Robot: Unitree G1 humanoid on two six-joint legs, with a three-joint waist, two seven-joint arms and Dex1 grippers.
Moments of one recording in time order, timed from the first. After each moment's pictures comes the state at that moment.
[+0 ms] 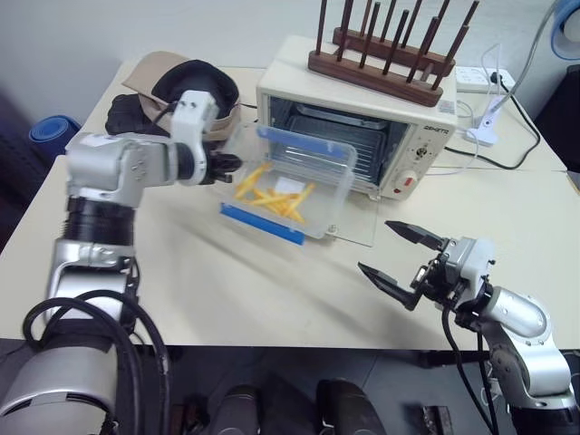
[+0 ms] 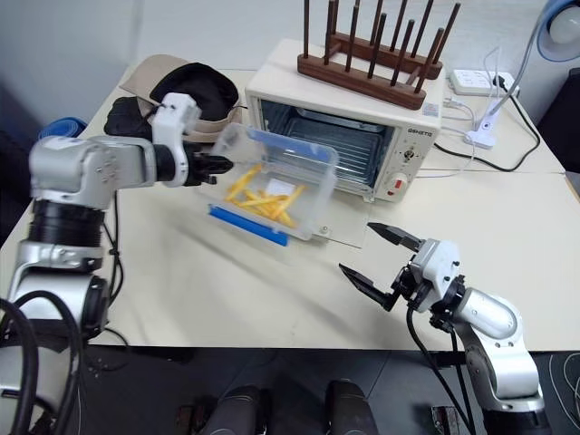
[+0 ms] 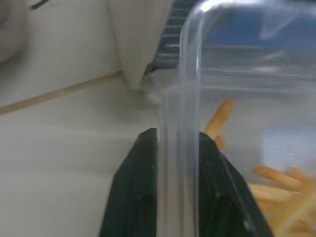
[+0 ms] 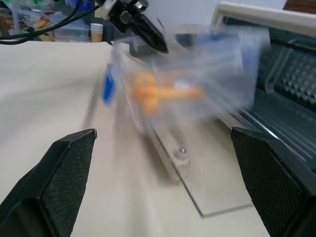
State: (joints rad) left arm -1.18 0.54 -0.09 0.42 -0.44 1.12 -0.41; right arm 0.04 -0.53 -0.15 -0.37 0.47 -0.01 0.86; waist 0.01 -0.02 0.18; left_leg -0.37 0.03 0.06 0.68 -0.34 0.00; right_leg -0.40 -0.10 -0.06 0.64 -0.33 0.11
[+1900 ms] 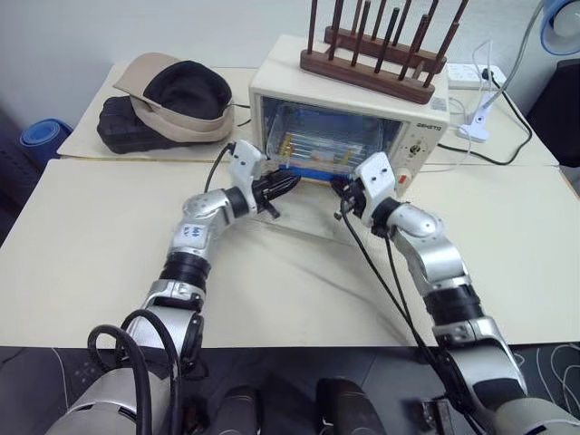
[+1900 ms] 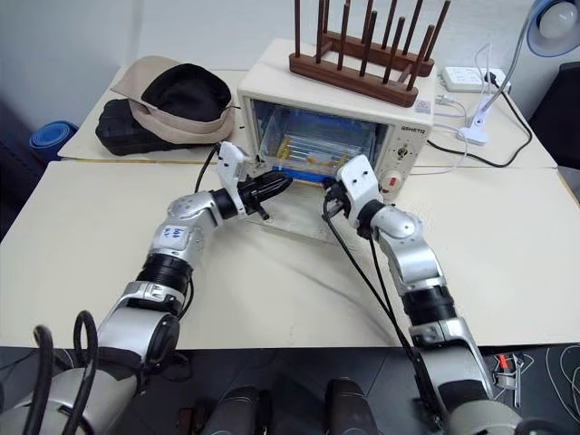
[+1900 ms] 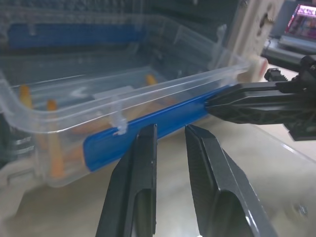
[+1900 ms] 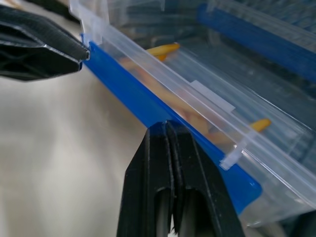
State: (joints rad) left arm -0.97 0.20 0.04 0.81 -0.23 0.03 -0.70; right arm -0.74 -0.30 0.08 0.34 0.12 0.17 0.45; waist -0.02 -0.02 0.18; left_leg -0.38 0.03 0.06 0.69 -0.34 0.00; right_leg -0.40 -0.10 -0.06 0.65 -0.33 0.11
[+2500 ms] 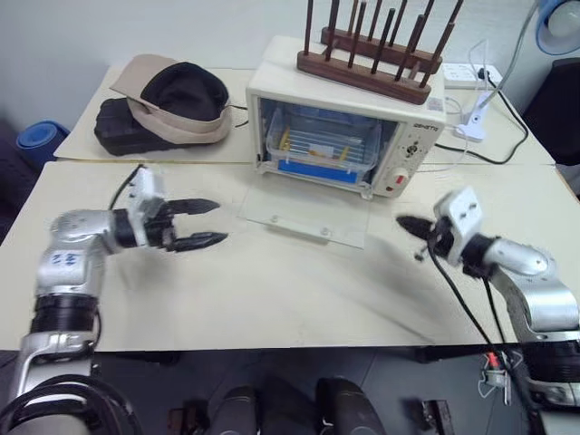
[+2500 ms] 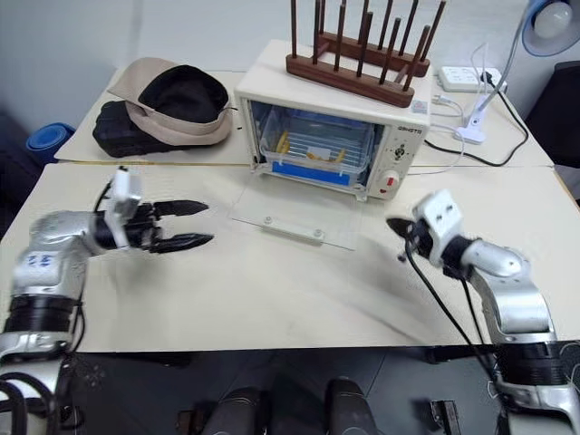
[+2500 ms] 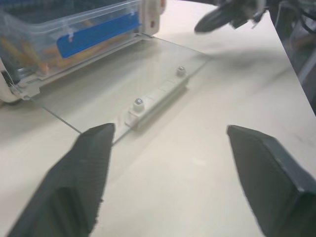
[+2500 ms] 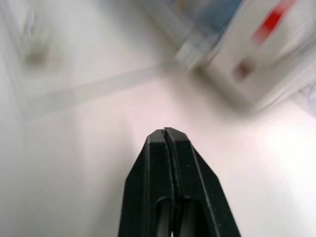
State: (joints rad) left arm -0.54 0.74 0.14 0.28 -0.43 0.15 -1.34; right arm -0.31 -0.72 -0.03 0.15 0.20 0.17 0.86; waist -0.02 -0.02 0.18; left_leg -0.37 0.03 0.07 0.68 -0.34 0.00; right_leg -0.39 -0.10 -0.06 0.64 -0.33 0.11
